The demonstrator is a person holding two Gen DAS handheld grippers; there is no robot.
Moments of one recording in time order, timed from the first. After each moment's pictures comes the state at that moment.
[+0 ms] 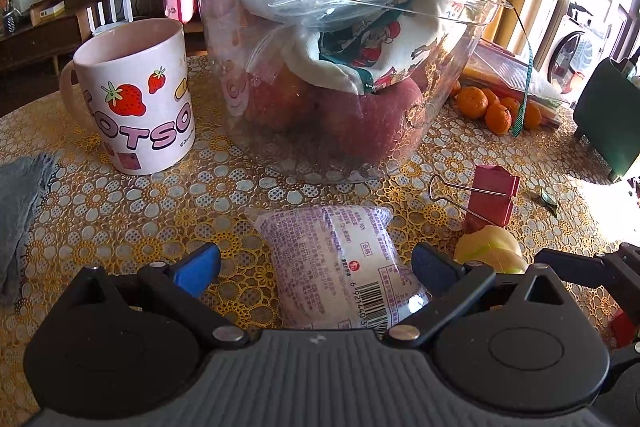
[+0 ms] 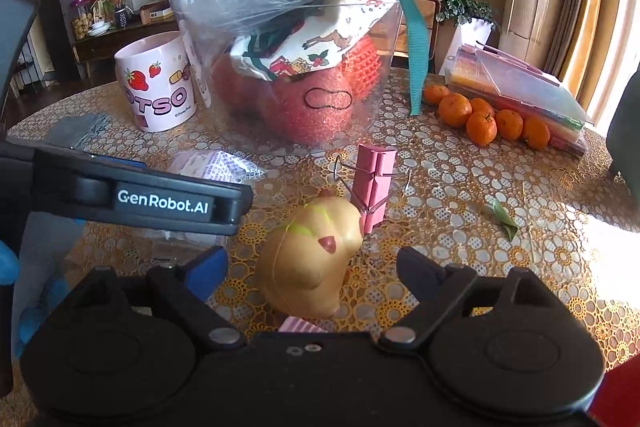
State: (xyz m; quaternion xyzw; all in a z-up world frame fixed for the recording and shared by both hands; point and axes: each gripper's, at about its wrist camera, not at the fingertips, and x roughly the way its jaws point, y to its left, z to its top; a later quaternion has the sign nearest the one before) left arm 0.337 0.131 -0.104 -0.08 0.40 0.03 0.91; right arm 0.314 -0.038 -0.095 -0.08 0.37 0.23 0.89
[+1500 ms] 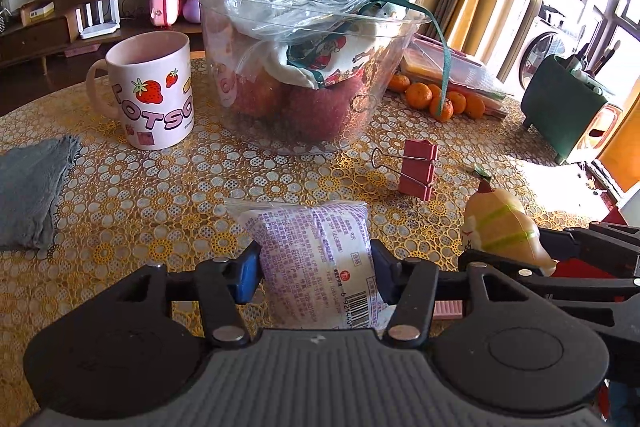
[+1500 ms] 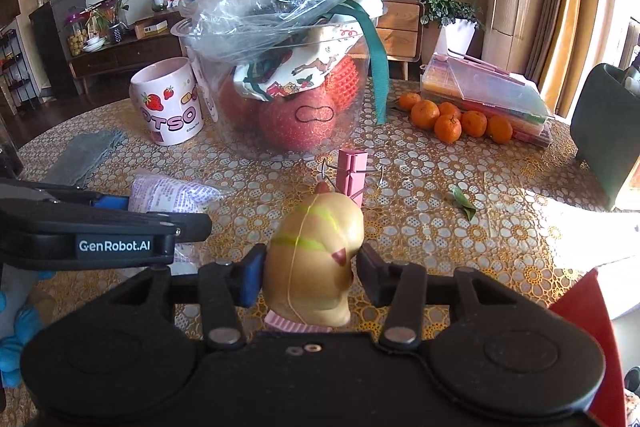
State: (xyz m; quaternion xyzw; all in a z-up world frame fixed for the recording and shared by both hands) left arm 0.265 0.117 -0.062 -0.09 0.40 0.00 0.91; right arm 0.272 -0.066 -0.054 -0.06 0.37 0.22 0.90
